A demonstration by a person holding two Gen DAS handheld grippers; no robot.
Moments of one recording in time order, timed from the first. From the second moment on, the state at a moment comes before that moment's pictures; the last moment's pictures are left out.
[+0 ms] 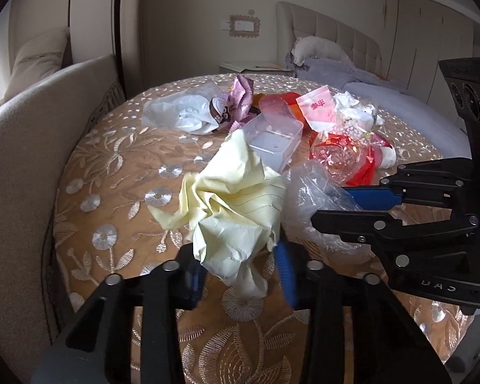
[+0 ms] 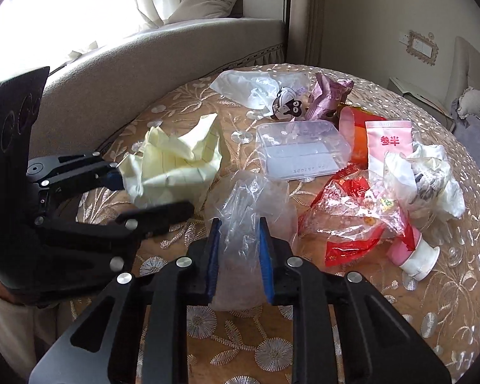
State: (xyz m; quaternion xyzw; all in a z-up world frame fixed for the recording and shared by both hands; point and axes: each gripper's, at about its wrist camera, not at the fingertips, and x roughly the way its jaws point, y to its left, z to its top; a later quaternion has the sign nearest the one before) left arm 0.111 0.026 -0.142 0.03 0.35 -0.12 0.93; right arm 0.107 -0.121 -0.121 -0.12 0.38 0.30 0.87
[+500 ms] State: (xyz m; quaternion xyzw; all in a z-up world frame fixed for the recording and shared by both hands) left arm 0.074 0.021 -0.077 0.00 0.29 -0.12 0.95; right arm 0.052 -0.172 -0.043 -0.09 0.26 0.28 0.92
